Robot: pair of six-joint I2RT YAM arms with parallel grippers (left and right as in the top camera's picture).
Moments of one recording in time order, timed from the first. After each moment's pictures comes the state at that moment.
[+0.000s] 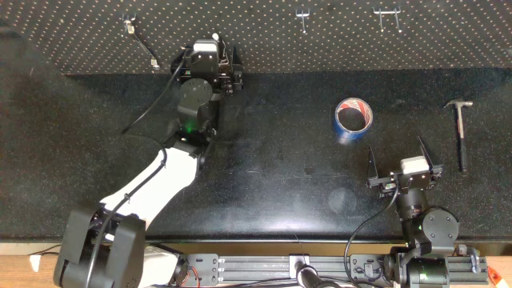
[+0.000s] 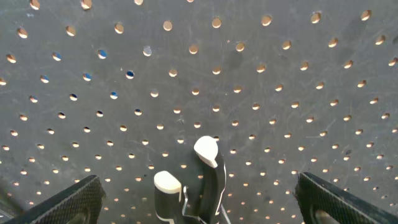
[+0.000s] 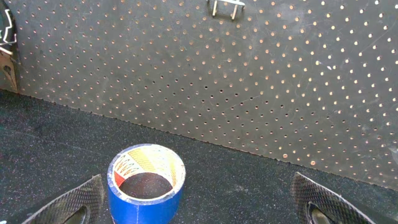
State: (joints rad) left arm -0.33 1.54 0.74 0.60 -0.31 -0.05; right arm -0.05 0.01 0.01 -0.05 -0.19 -0.21
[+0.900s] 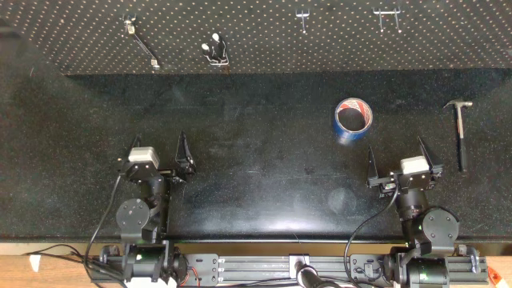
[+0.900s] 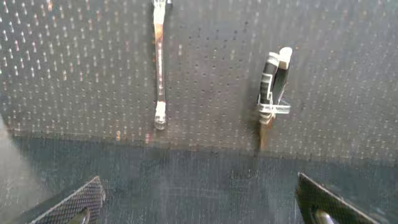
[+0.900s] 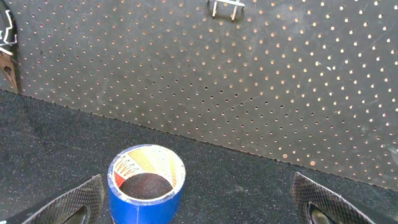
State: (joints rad) left arm 0.02 0.34 0.01 0.27 0.00 -0.10; right arm -0.05 0.01 0.01 -0.05 -0.19 -0.21
